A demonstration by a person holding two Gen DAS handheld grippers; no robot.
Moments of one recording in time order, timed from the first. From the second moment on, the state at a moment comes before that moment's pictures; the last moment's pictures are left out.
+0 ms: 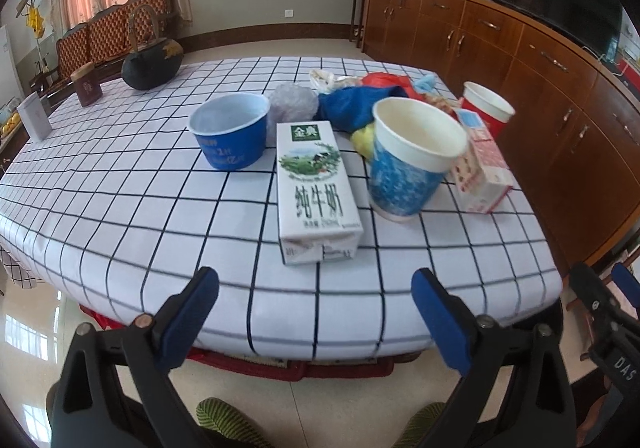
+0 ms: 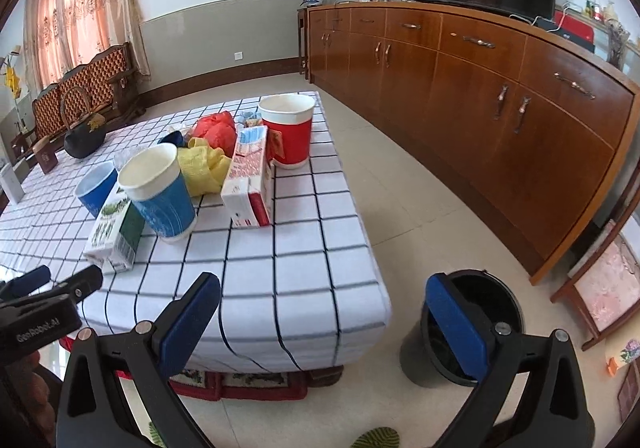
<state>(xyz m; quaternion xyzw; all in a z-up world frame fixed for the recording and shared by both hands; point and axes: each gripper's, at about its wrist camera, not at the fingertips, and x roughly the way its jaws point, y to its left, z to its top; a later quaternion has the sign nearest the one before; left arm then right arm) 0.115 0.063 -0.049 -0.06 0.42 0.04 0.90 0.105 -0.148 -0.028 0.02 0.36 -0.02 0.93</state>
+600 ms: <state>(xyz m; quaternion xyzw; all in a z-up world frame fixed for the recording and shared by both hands) 0.167 0.070 -0.071 -0.06 0.44 0.03 0.89 0.207 -0.114 -0.046 0.02 0.38 0.02 0.93</state>
